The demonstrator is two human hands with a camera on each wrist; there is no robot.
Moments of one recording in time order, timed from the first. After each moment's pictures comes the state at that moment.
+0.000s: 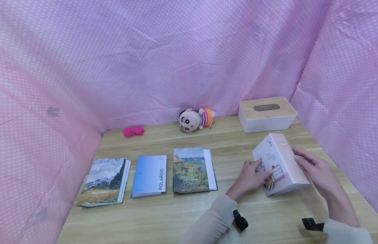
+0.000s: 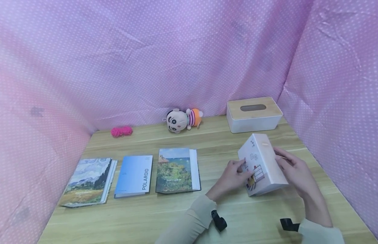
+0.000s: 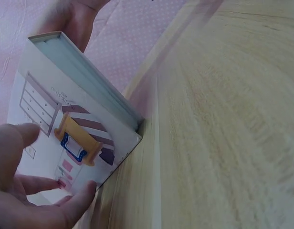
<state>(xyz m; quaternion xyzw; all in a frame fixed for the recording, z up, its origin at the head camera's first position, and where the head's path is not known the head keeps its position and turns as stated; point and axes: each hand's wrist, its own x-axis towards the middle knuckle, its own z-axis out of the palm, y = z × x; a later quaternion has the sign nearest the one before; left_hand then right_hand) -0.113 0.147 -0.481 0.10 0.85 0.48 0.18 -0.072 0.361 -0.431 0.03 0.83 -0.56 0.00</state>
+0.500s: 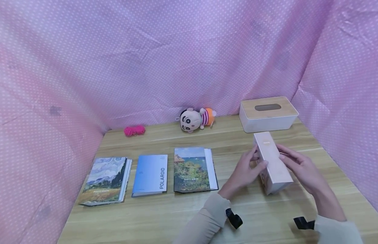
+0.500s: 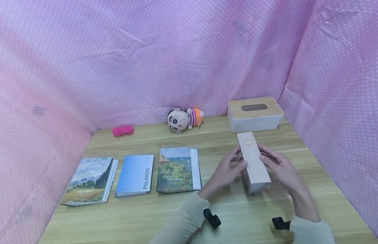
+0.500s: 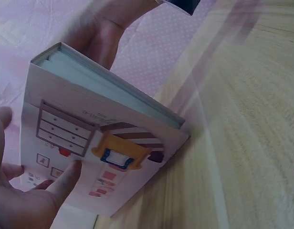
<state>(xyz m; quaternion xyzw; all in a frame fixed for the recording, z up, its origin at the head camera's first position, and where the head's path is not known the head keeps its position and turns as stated) -0.122 0.120 -0.458 0.23 0.79 0.56 0.10 -0.083 0.326 -0.430 -0.10 0.75 -0.65 0.01</state>
